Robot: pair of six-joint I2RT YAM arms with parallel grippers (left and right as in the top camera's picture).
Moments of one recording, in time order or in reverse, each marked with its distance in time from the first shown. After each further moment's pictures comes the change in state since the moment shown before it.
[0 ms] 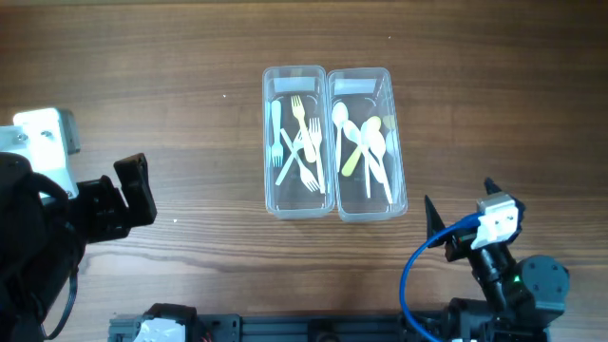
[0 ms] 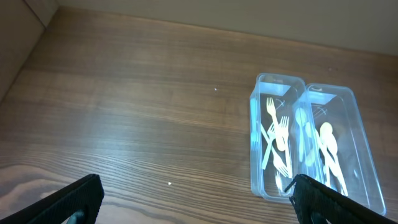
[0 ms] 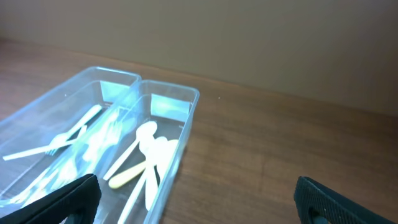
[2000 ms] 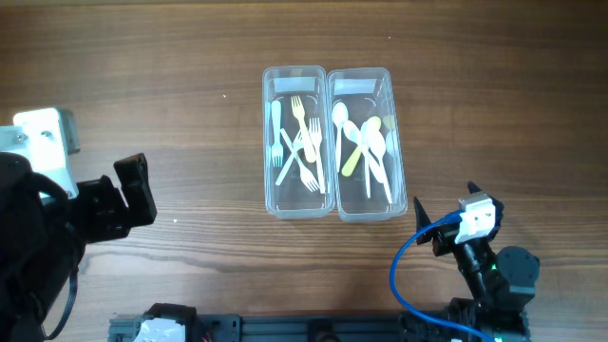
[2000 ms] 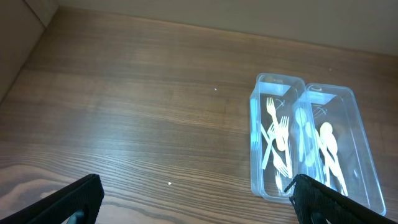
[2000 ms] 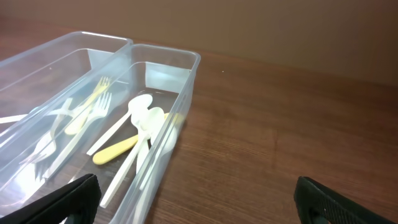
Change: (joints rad) left arm 0.000 0.000 0.000 0.000 0.000 0.000; right arm 0.000 -0.070 -0.254 0.145 0.000 0.000
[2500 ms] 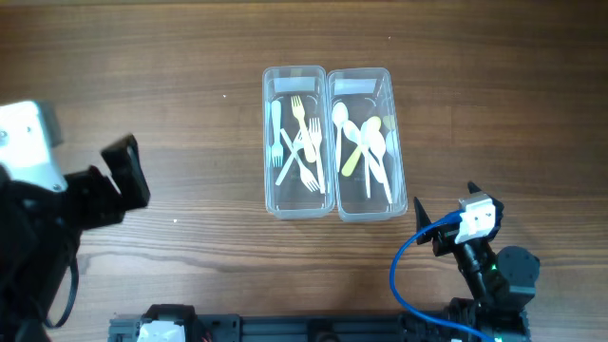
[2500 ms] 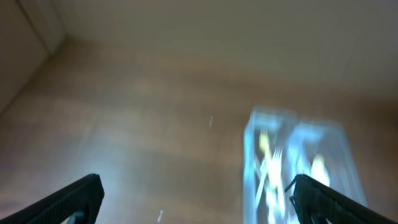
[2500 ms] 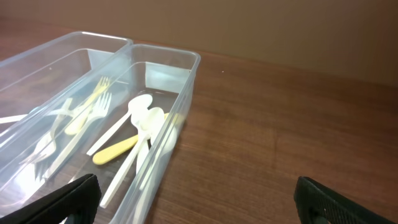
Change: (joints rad) left arm 0.098 -0.093 -0.155 0.260 0.056 0.000; right arm 0.000 0.000 0.000 0.000 0.000 0.000
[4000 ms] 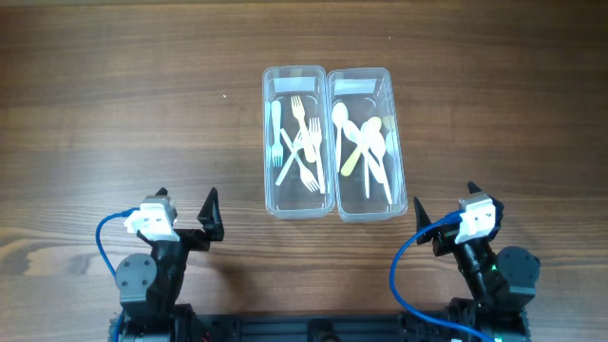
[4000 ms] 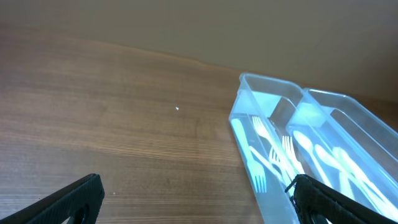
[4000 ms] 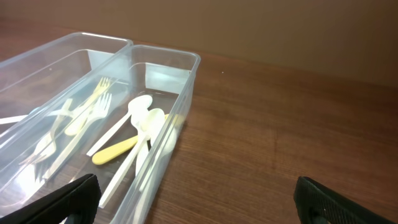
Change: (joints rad) left arm 0.095 -0.999 -1.782 1.094 0.287 0.000; right arm 0.000 -0.003 0.000 0.000 0.000 0.000
